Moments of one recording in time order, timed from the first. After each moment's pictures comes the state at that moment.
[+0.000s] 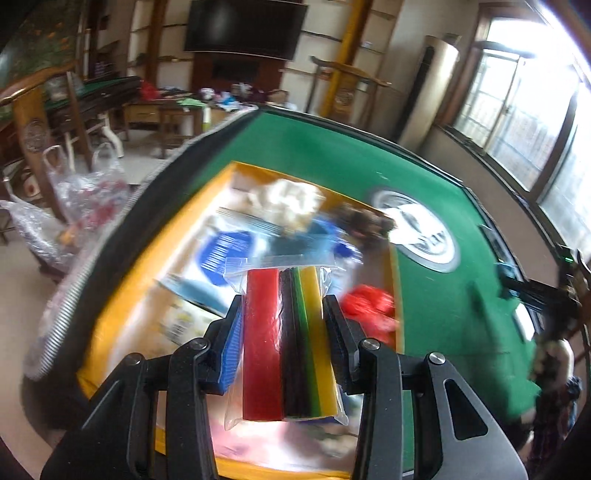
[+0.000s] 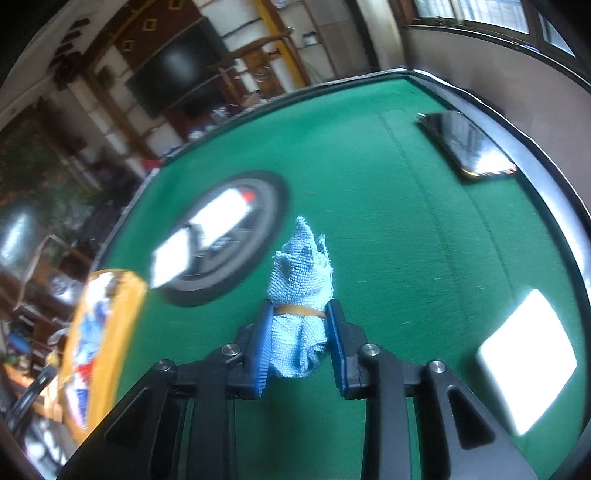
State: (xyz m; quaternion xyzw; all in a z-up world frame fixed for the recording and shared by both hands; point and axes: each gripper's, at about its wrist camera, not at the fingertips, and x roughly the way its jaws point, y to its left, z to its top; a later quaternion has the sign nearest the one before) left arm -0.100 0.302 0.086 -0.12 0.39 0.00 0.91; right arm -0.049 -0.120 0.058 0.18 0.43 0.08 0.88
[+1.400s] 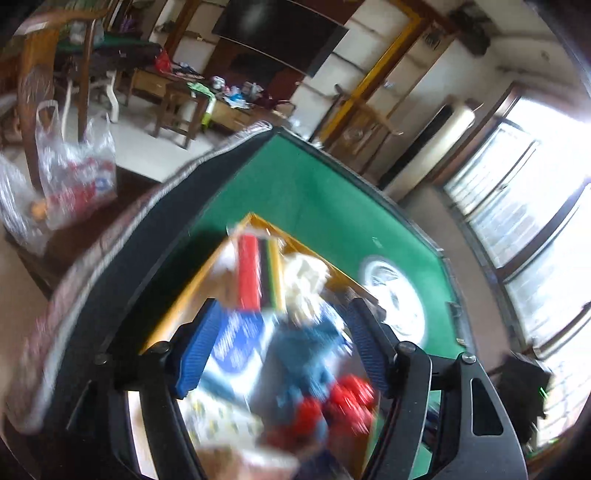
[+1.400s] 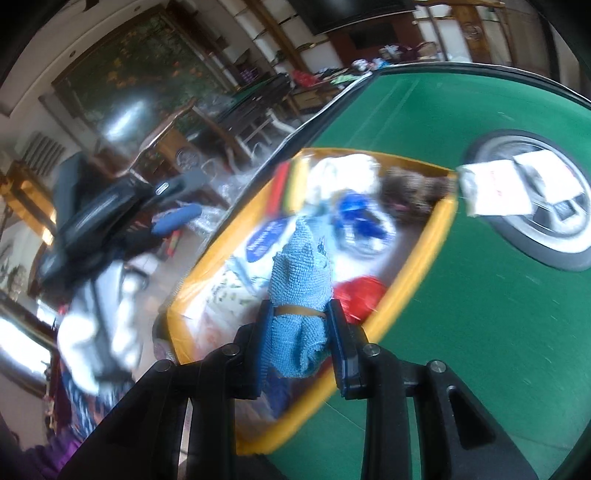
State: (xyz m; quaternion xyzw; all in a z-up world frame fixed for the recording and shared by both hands) left arm -0.067 0.378 0.102 -0.28 0.36 -0.04 0.89; right arm -0.061 0.178 0.059 0.08 0.47 0.36 0.80
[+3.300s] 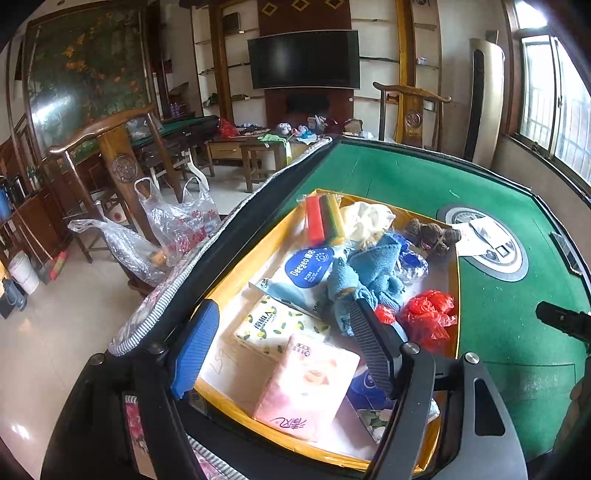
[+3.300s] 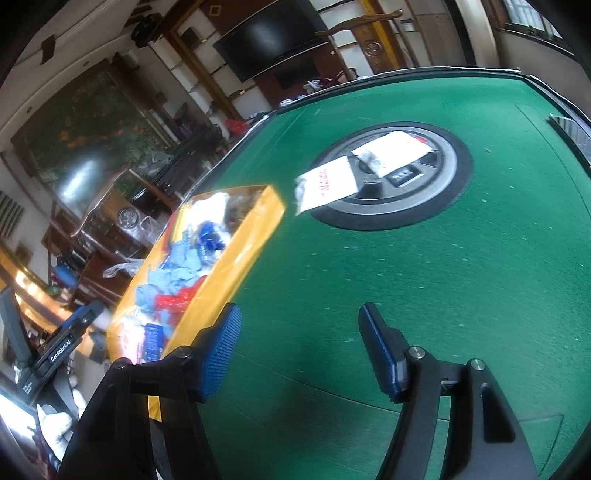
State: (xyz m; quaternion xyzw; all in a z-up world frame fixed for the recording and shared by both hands) left arm -0.143 0.281 0.088 -0.04 0.34 0.17 0.92; right arm -0.070 0.019 0.030 0.15 0.43 0.23 0.86
